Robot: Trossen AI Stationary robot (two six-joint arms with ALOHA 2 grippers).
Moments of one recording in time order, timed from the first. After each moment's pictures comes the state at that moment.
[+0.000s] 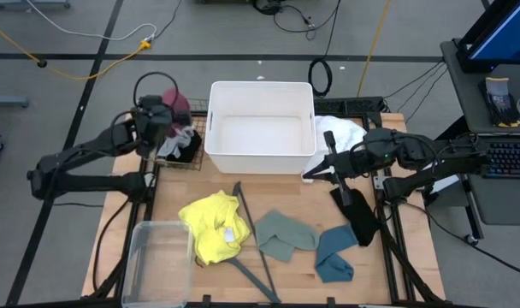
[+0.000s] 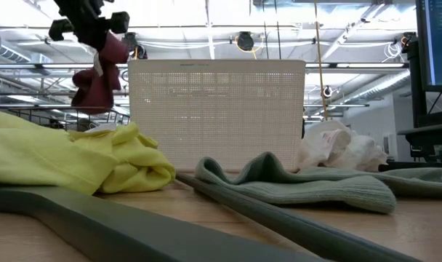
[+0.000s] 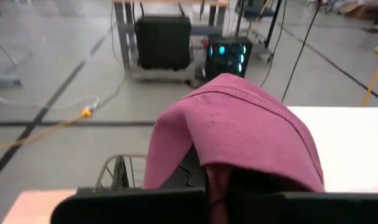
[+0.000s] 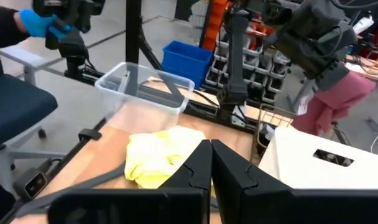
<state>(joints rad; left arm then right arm) 0.43 0.86 0.92 -0.60 -0.92 -0.57 0.13 1.07 1.26 -0.42 -0.08 -0.20</state>
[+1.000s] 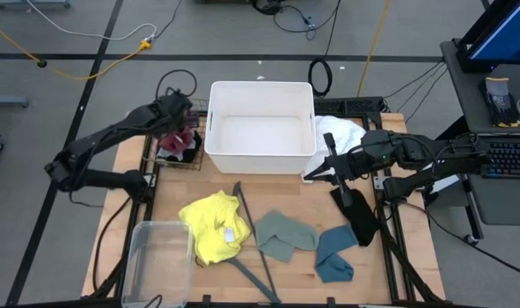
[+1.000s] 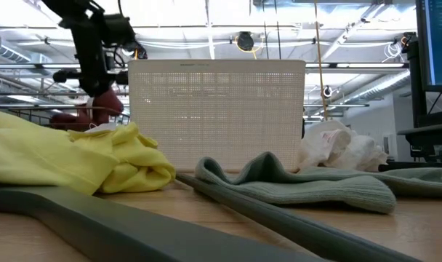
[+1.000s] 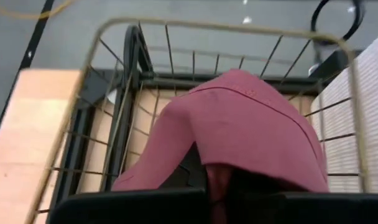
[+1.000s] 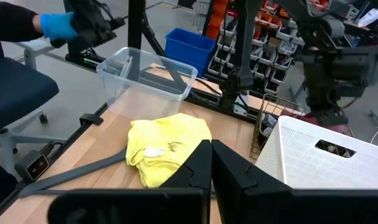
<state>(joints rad) 0.78 1.18 0.92 -0.80 -0.47 -0.71 0.13 1.07 1.26 -0.48 -0.08 -0.22</state>
